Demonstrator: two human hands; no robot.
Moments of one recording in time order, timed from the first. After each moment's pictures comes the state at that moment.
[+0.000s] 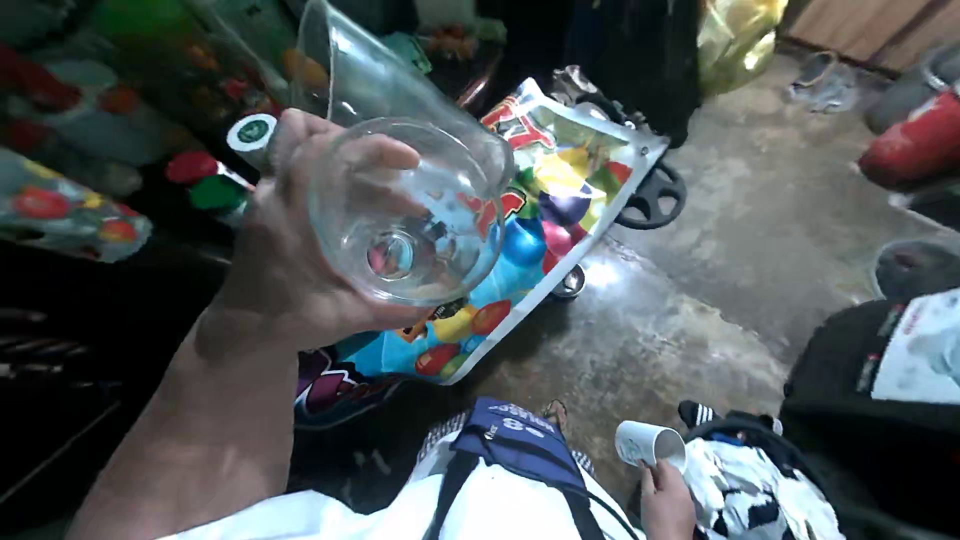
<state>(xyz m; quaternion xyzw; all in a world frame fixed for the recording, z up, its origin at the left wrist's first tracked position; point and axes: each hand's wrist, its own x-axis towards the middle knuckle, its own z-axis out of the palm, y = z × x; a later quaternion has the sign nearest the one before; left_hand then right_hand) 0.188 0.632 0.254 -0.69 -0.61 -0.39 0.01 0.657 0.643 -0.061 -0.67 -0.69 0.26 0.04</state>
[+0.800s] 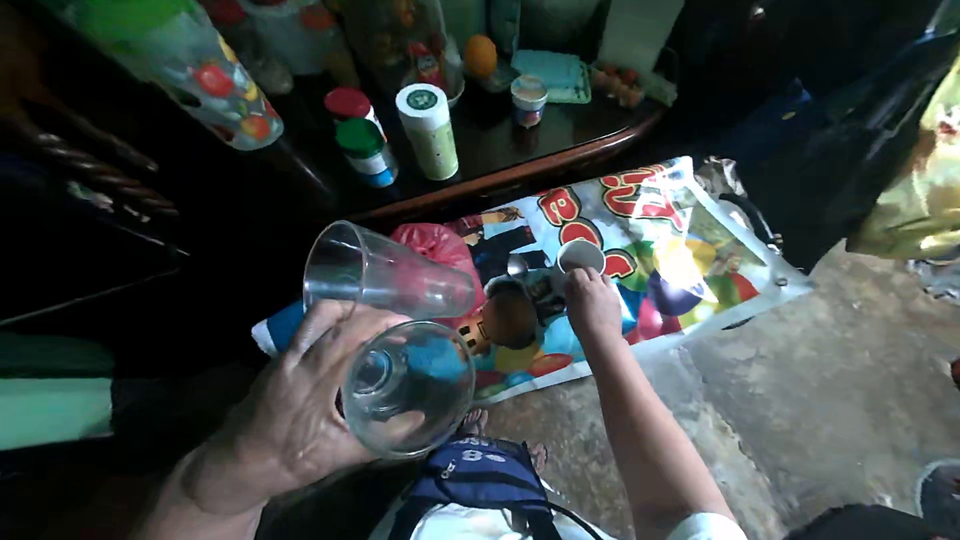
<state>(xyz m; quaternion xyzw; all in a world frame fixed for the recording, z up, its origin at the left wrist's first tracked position) 0.166 0.475 0.190 -0.48 -0.81 -0.35 0.05 0.226 0.828 0.048 -0.23 -0.95 0.17 0.07</state>
